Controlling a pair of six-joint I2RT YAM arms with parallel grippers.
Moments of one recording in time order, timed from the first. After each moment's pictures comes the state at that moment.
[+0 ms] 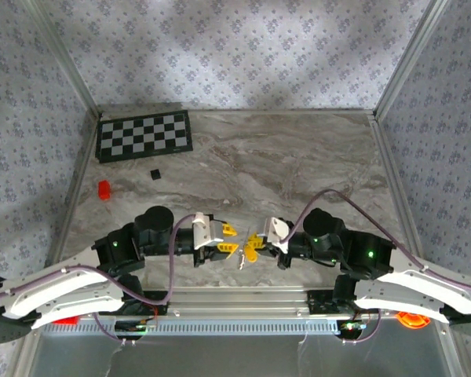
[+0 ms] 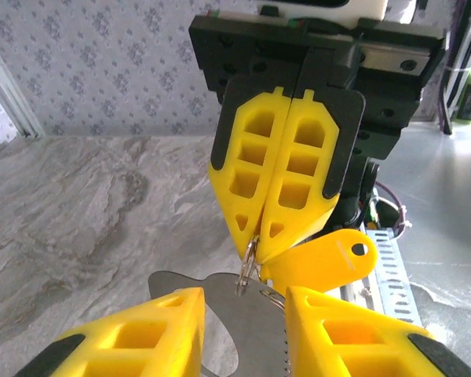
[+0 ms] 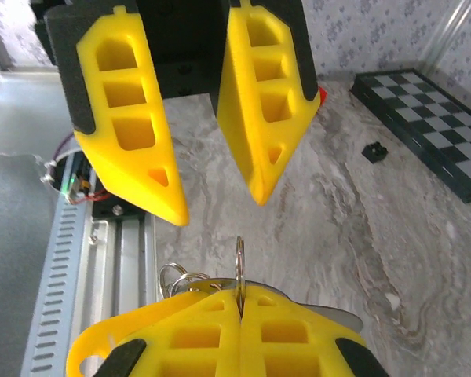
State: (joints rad) left arm -1.16 0.77 0.77 -0.26 0.27 0.14; right arm 1.20 0.72 0.84 -0.50 -0.09 -0.20
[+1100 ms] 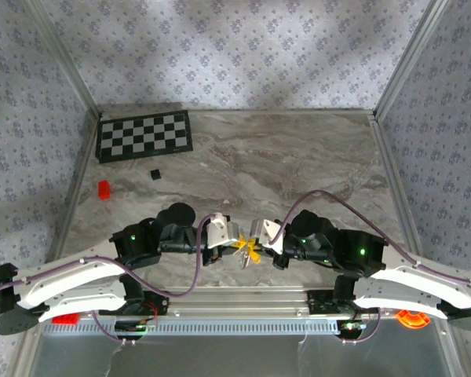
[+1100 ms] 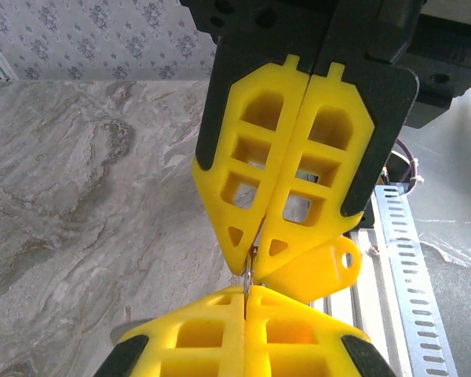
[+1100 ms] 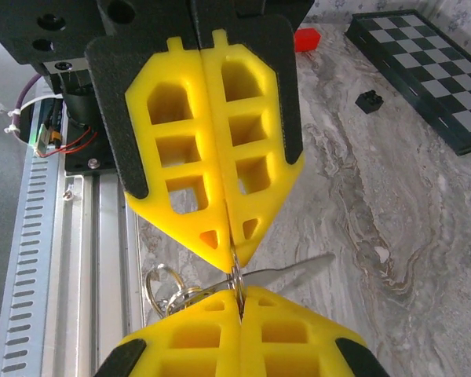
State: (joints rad) left arm -1.17 0.90 0.80 -0.29 0.27 0.17; right arm 1.23 0.78 0.86 -0.58 -0.02 -0.21
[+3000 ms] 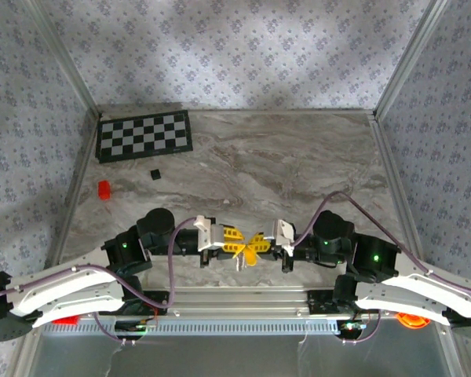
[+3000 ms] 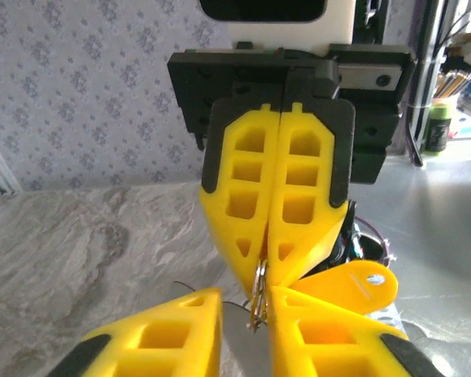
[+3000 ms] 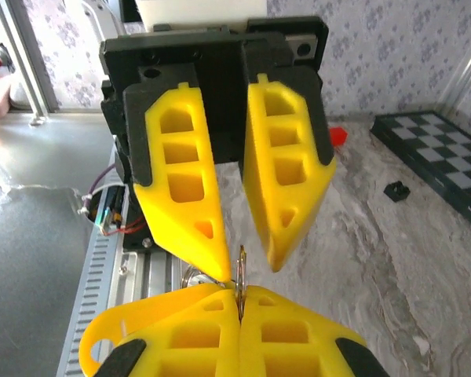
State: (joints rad) left arm -1.17 0.79 0.69 -0.03 0.36 0.14; right arm 1.20 0.66 0.80 -0.41 -0.18 -0.17
